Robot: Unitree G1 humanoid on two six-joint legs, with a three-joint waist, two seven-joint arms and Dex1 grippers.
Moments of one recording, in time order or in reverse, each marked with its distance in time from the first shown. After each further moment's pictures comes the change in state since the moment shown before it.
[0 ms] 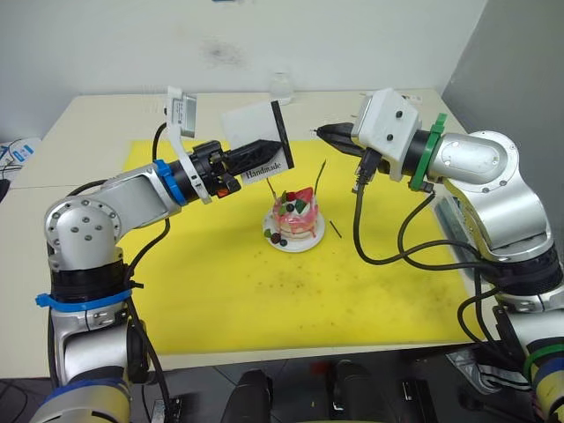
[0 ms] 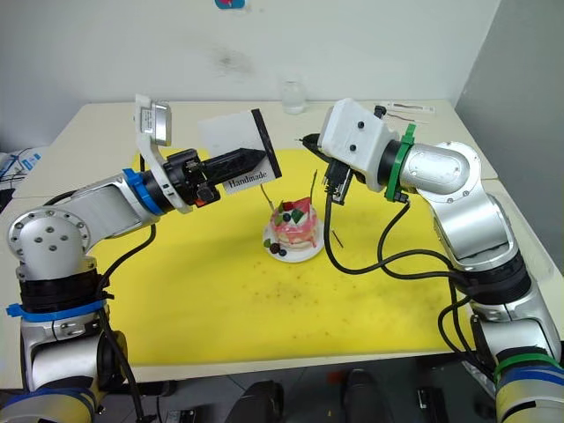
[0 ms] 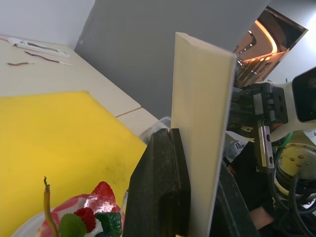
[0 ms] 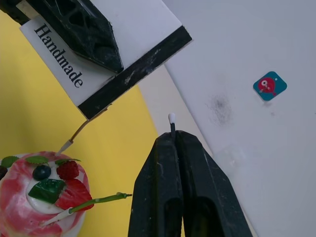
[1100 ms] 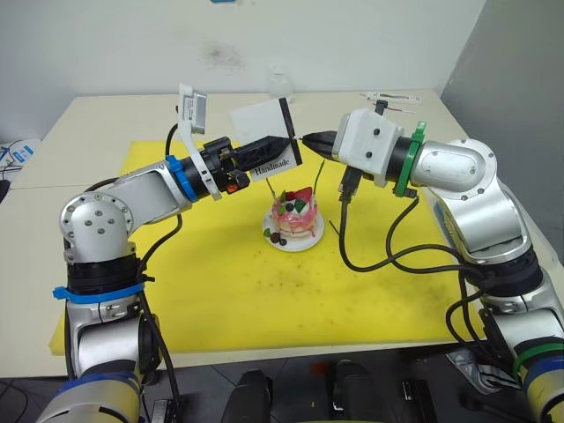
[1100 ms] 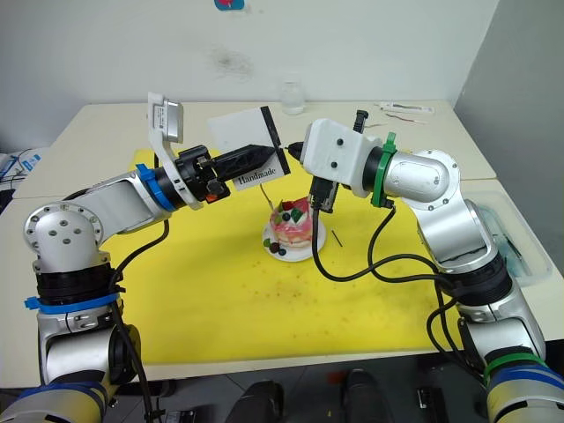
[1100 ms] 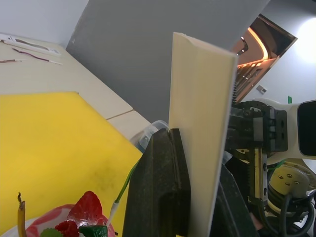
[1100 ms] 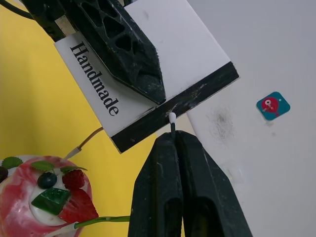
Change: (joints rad) left arm -0.032 -0.050 0.003 0.039 0.003 0.019 0.021; right arm 0.006 0.044 0.040 0.018 -0.115 -0.104 0.038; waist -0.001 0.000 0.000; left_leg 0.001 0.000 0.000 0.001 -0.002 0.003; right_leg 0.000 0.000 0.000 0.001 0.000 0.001
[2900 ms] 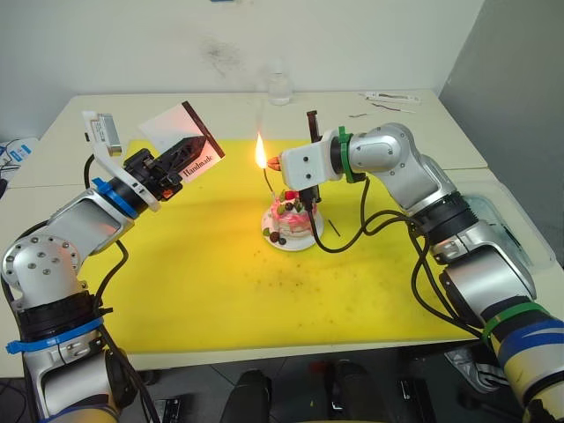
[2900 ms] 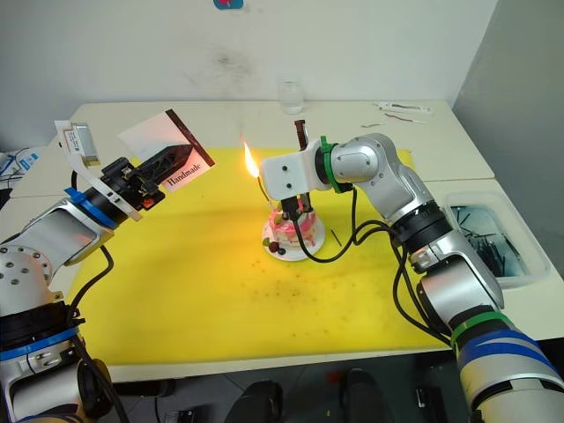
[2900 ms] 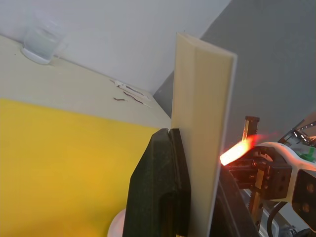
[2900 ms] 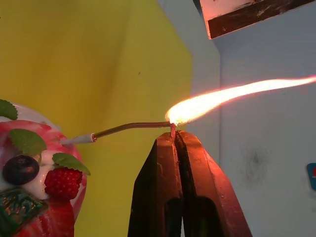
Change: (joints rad) left arm 0.230 0.094 0.229 -0.006 -0.019 -0.139 0.105; right arm -0.314 0.196 0.188 0.763 -0.271 -0.634 0.099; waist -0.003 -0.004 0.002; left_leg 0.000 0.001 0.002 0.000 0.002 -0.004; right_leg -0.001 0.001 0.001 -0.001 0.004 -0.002
